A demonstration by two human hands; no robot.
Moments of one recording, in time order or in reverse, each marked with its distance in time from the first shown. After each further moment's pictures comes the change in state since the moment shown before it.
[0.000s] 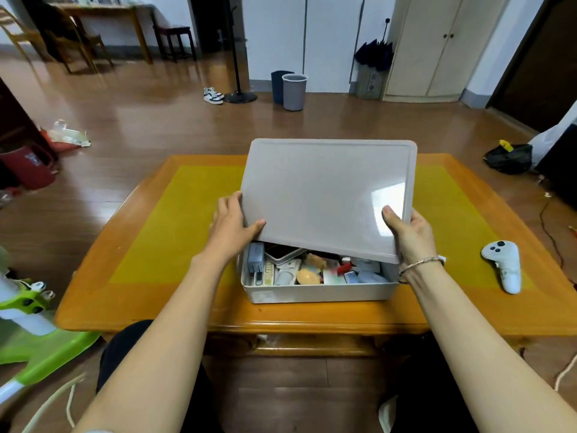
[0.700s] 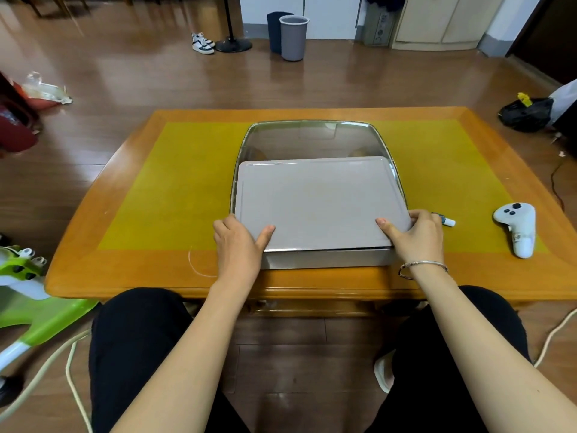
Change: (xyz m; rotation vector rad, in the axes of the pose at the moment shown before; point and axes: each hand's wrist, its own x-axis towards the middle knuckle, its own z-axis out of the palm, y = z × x) left_hand -0.076 -0.002 0.061 0.017 0.146 -0.222; right_hand 0.001 0.070 -0.049 -1.124 0.173 -0.084
